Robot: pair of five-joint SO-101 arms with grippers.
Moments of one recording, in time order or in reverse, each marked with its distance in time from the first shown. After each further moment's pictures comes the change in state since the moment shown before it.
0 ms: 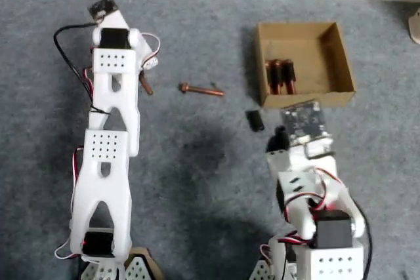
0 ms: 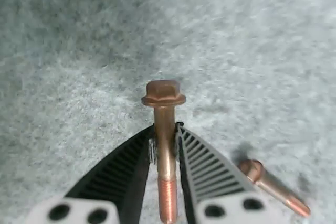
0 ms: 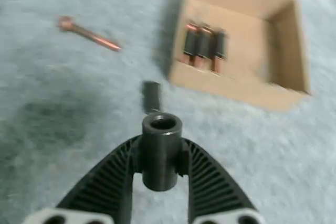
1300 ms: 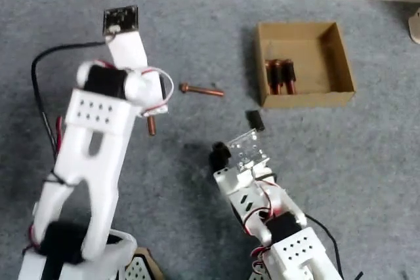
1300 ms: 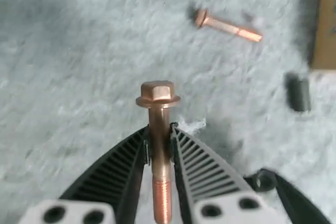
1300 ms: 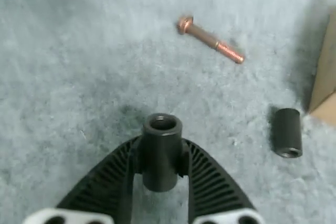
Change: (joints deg) left arm 11.2 -87.5 101.4 -20.9 -12.0; right arm -22.7 0.1 37.5 -44.0 -11.3
